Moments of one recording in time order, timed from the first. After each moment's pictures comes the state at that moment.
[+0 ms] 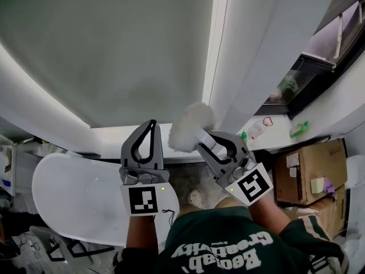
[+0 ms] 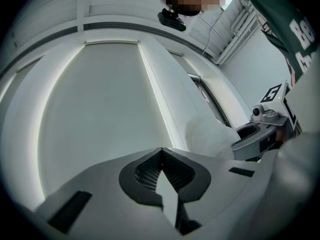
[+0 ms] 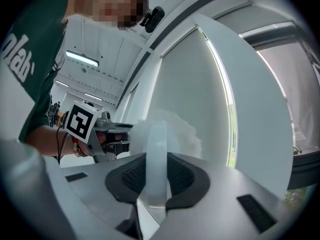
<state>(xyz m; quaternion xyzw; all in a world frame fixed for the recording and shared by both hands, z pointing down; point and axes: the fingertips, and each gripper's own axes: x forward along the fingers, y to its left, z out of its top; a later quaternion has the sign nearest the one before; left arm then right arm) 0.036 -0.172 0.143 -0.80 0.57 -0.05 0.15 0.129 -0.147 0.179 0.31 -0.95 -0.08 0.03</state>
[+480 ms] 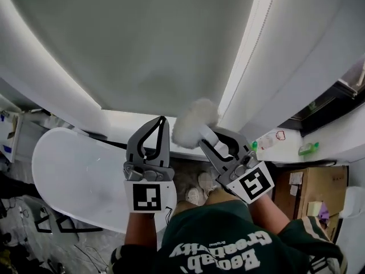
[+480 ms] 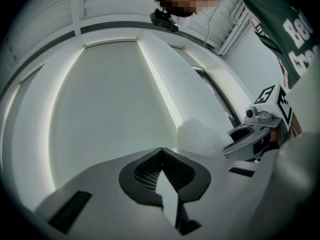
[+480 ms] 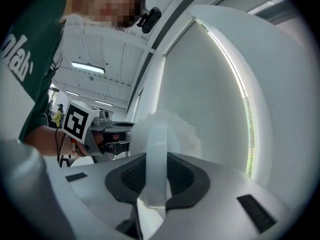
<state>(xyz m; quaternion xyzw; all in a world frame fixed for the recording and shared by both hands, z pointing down) 0.031 -0.171 0.152 -0.77 0.61 -0.08 0.16 0.111 -0.163 0.197 0.24 -0.97 -0.05 0.03</state>
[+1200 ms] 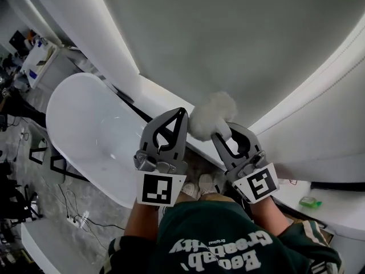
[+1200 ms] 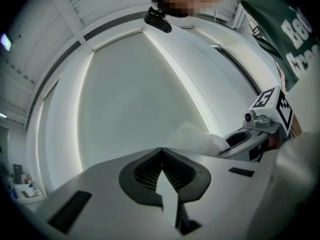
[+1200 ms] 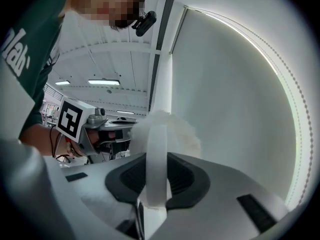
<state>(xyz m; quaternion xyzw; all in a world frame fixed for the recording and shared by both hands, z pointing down) -0.009 -0.192 0.163 -0.67 0.72 -0.12 0.14 0.058 -0.211 0.212 0.08 -1.00 -0.04 0.00</state>
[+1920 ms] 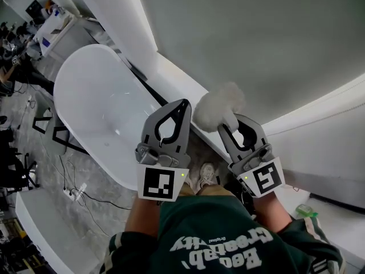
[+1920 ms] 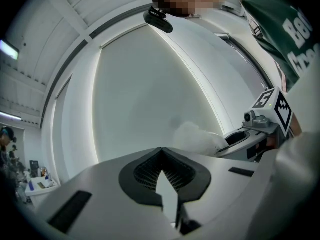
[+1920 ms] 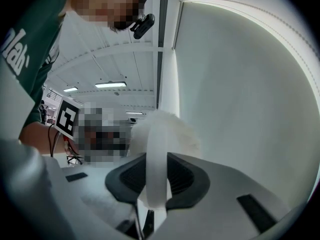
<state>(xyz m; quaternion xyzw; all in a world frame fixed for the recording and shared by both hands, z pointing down) -0.033 -0.161 0.184 -0.62 0.77 -0.14 0.11 0.035 -0.196 0.230 0.01 -1.00 -0.03 0.01</state>
